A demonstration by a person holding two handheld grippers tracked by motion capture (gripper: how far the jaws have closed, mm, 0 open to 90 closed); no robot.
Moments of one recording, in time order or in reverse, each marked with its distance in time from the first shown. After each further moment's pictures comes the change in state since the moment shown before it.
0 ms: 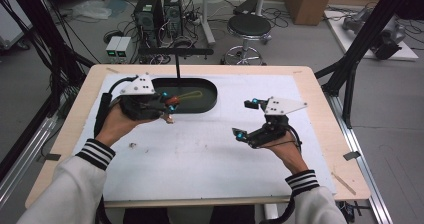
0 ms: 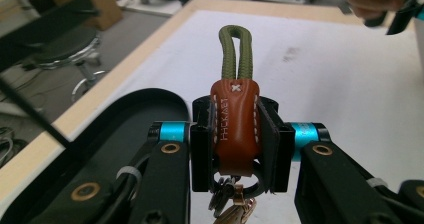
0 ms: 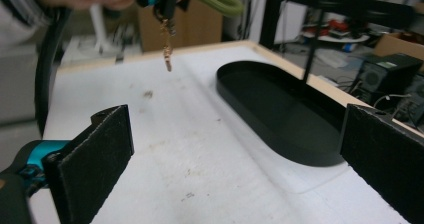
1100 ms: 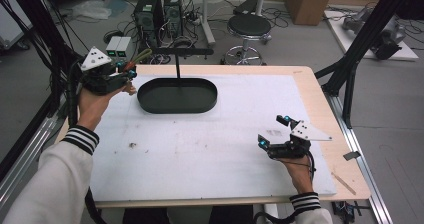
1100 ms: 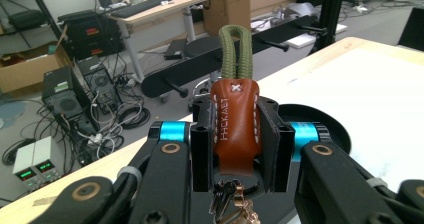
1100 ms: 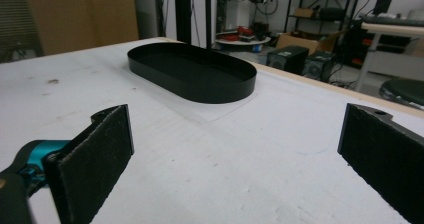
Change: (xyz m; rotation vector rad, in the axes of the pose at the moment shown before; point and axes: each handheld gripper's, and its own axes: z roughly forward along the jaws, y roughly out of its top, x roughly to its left) left arm 0.079 -0.021 -0.044 -0.093 0.466 -0.185; right arm -0.005 -0.087 -0.050 -0.086 -0.350 0.060
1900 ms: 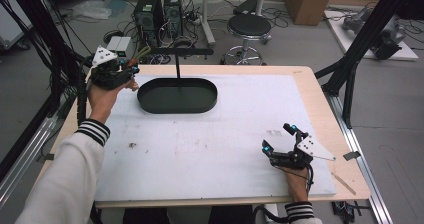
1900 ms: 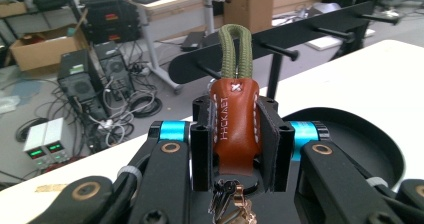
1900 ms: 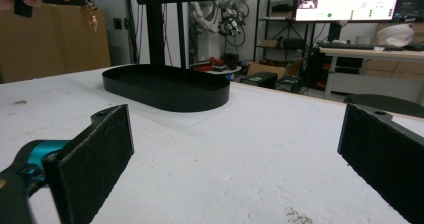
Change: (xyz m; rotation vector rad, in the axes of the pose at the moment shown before) left arm 0.018 -0.019 0.039 0.016 0.068 -0.069; right arm 0.007 -0.038 -0.017 -0.144 -0.119 0.030
